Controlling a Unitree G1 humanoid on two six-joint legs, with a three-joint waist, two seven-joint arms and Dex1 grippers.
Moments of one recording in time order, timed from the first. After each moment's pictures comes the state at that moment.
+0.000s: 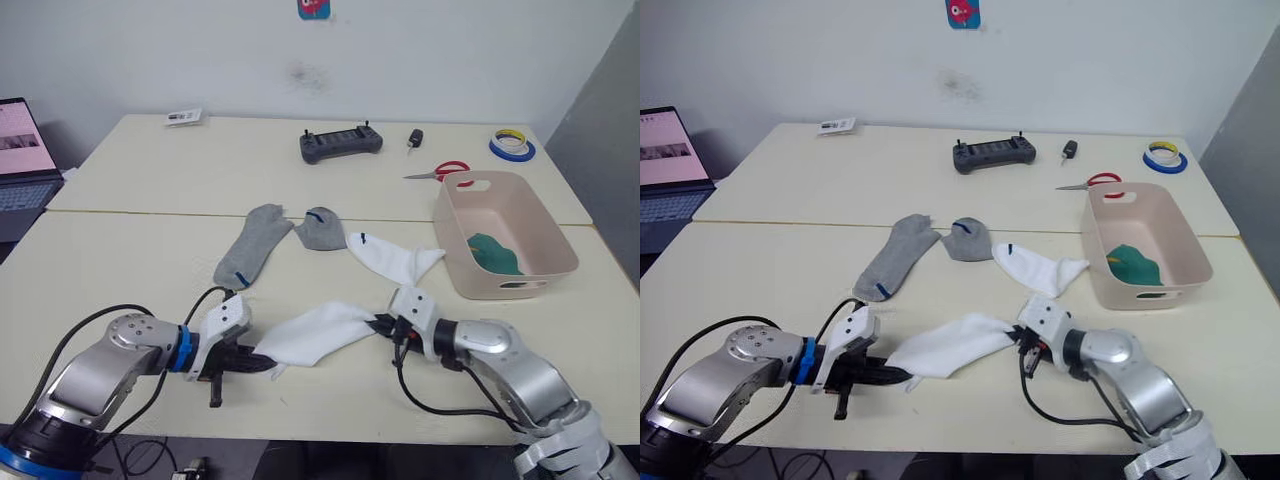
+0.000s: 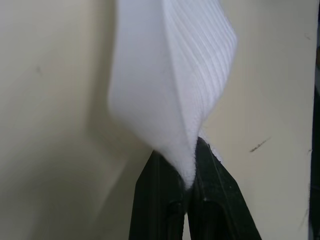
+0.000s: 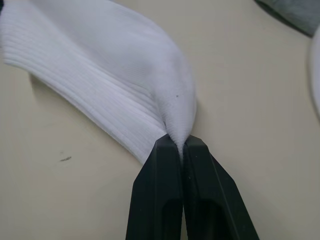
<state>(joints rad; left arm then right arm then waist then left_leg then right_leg) -0.13 0.95 -0.12 -0.22 -0.40 0.58 -1.19 -0.21 -0.55 0.29 -0.44 0.15 0.65 0.70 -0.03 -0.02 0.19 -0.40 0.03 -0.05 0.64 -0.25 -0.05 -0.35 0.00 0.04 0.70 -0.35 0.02</state>
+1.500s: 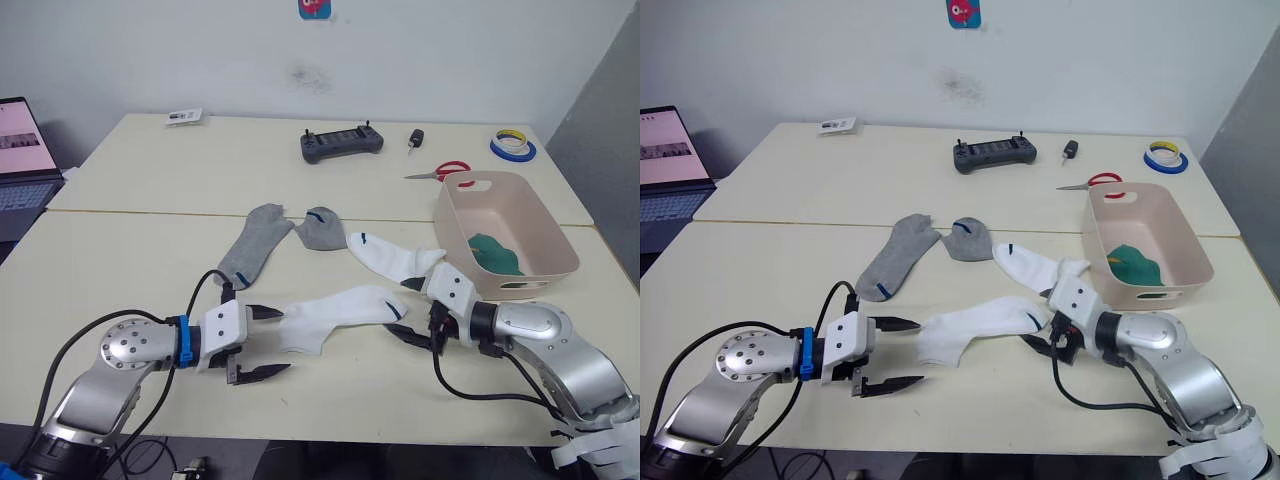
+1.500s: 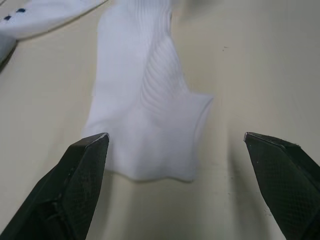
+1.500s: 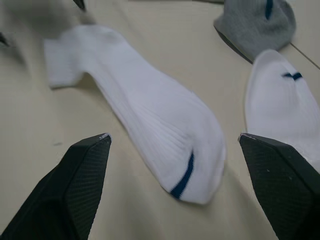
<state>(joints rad) -0.04 0.82 -0.04 -0.21 -0.23 0.05 -1.13 -0.20 -0.67 0.17 -0.56 0.25 0.66 0.79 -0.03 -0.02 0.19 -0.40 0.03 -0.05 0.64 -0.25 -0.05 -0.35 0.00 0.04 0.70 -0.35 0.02</state>
